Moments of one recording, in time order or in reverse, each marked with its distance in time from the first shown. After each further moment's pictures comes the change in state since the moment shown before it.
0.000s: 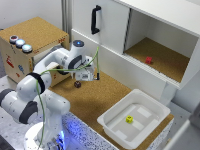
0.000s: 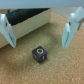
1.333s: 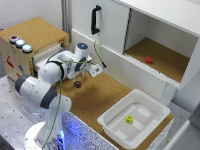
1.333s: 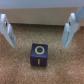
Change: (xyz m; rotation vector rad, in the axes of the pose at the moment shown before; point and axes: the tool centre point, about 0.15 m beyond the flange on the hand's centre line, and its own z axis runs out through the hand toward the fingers) arm 0.056 0.006 0.108 0.119 0.017 -0.724
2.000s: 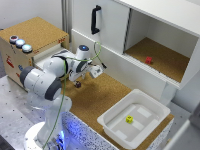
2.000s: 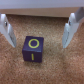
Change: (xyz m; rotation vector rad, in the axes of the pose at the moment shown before) arm 0.007 0.010 0.033 0.016 -0.026 -0.036
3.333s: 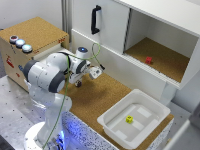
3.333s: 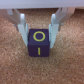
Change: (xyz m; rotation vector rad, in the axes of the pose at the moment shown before) arm -0.004 -0.005 0.018 0.038 -0.045 -0.045
